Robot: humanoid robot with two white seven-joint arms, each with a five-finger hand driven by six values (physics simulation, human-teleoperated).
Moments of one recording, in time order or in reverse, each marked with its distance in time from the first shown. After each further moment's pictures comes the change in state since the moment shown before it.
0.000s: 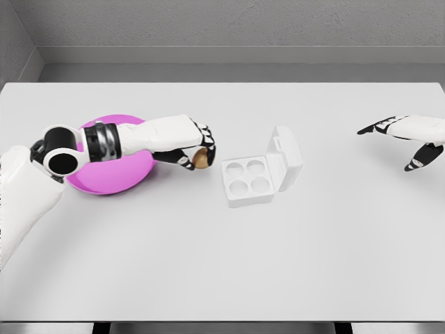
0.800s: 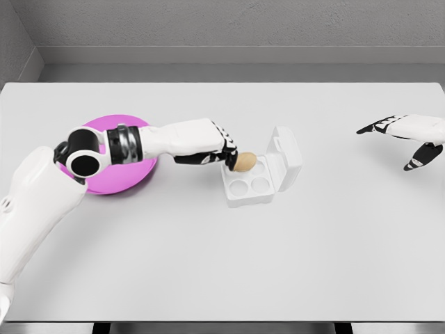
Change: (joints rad) left arm -0.008 -0.067 -0.023 0.002 0.002 0.000 0.000; right arm -0.002 0.001 0.000 -0.006 0.000 0.000 0.000
